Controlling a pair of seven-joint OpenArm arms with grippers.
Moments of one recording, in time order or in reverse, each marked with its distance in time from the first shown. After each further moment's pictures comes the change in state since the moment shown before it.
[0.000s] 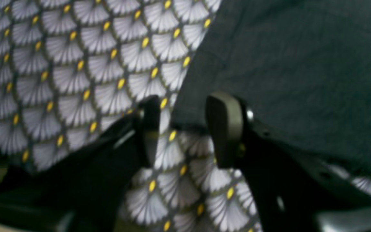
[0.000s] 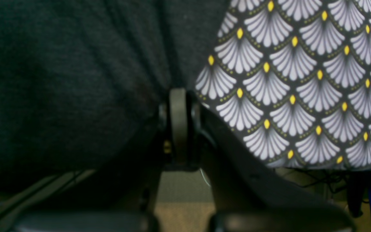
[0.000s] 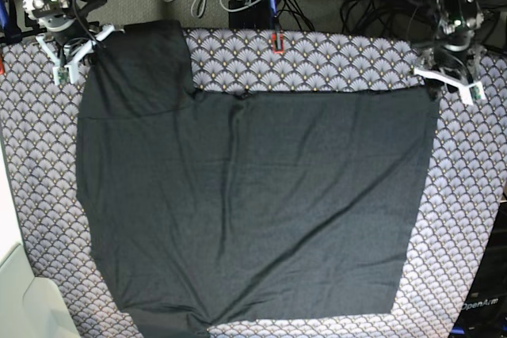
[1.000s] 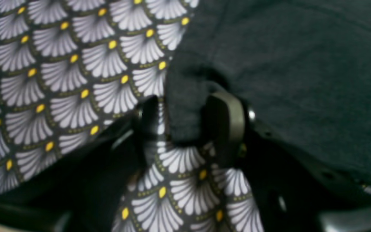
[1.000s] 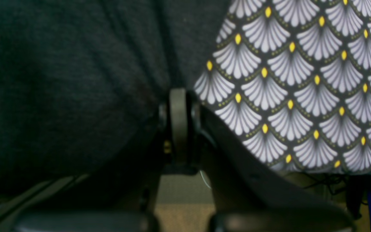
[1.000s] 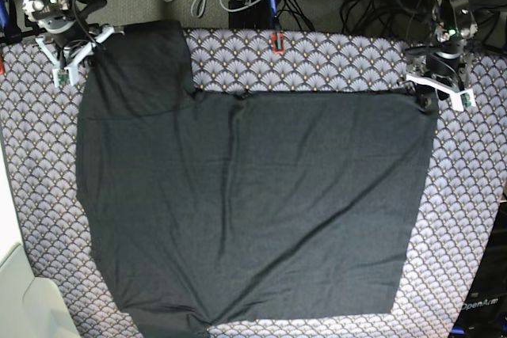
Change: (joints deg) left arm -3.7 0.0 1.7 -7.6 0.1 -4.6 -2.1; right arm 0.5 0.0 0.0 0.0 -0.1 0.0 -0.2
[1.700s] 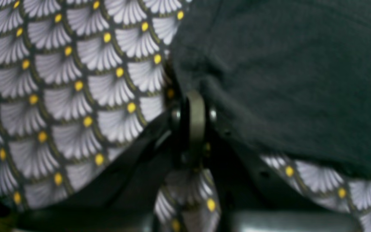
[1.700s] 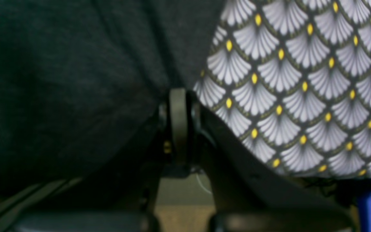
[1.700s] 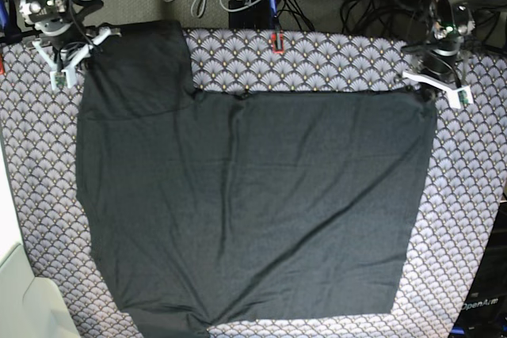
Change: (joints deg) left arm 1.4 1.1 0.2 3.1 -0.2 -0.2 2.2; right arm 0.6 1.9 -0.1 0.2 0.1 0.0 -0.3
